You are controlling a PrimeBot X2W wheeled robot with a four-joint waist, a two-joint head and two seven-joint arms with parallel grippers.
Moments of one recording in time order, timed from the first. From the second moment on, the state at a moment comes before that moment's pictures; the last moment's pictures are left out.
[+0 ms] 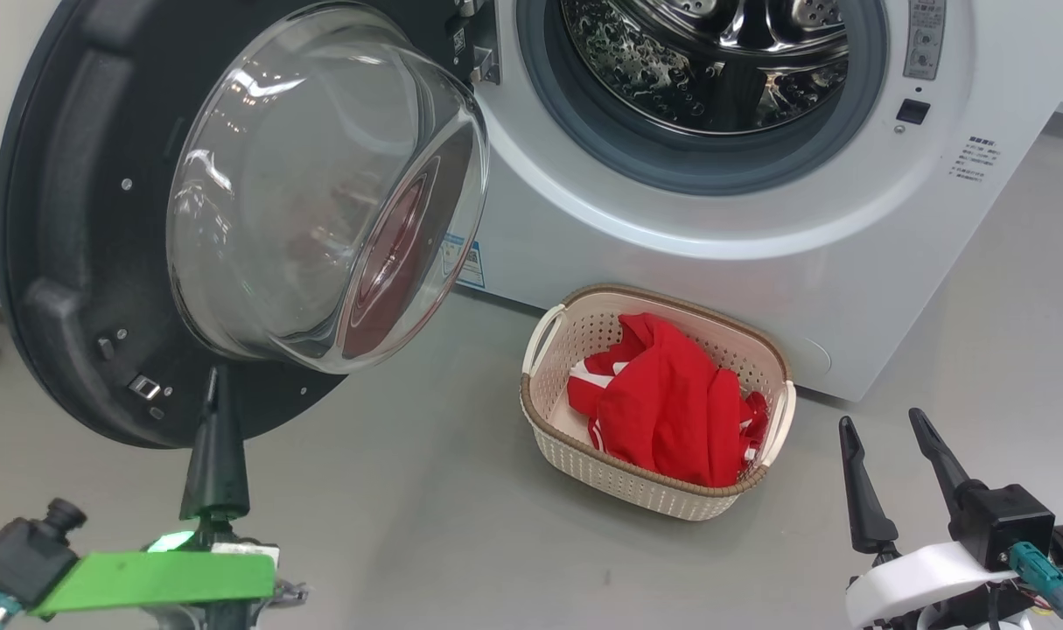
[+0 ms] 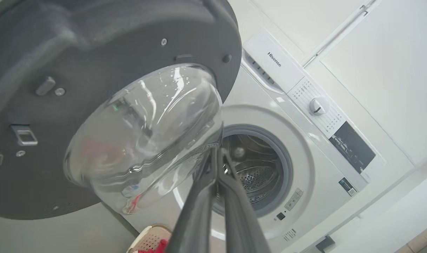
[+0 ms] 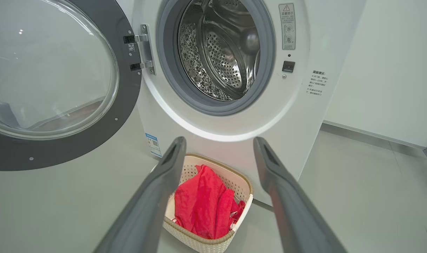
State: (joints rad) left arm 0.05 0.04 -0.14 -0.16 -1.06 -0.12 -0.19; right arm 0.13 -0.14 0.13 0.01 0.24 -0.05 -0.16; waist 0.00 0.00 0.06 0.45
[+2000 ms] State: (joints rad) left arm -0.20 0.37 0.21 0.29 -1.78 -0.06 0.32; right arm 0.09 -0.19 0.11 -0.06 0.23 -0.04 -0.12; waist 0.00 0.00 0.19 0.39
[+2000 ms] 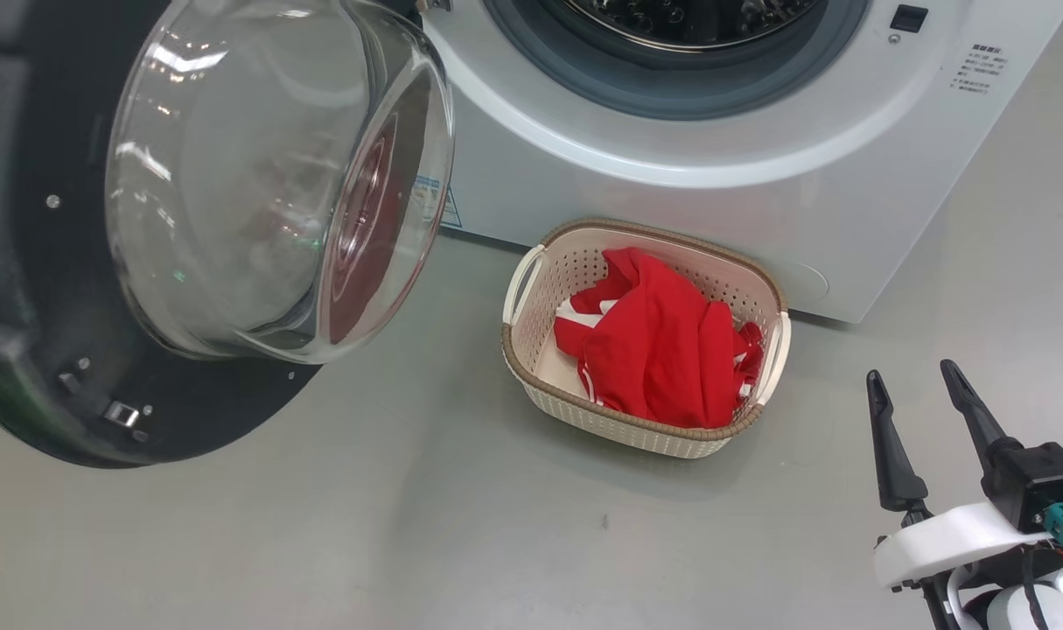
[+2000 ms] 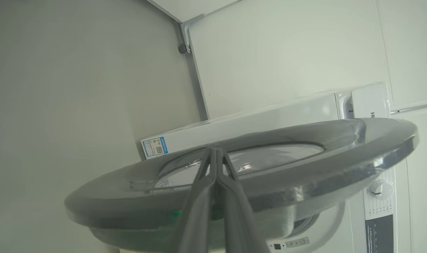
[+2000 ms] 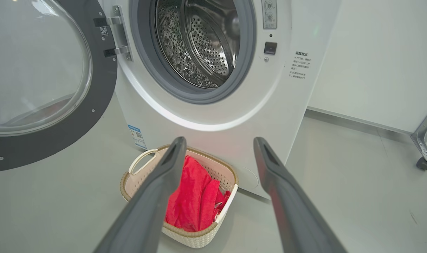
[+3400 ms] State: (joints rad) left arm -0.11 0.27 0.01 0.02 -1.82 -0.12 0.66; right arm 0.05 -0.15 0.15 -0.04 0.24 -0.03 -0.13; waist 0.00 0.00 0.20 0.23
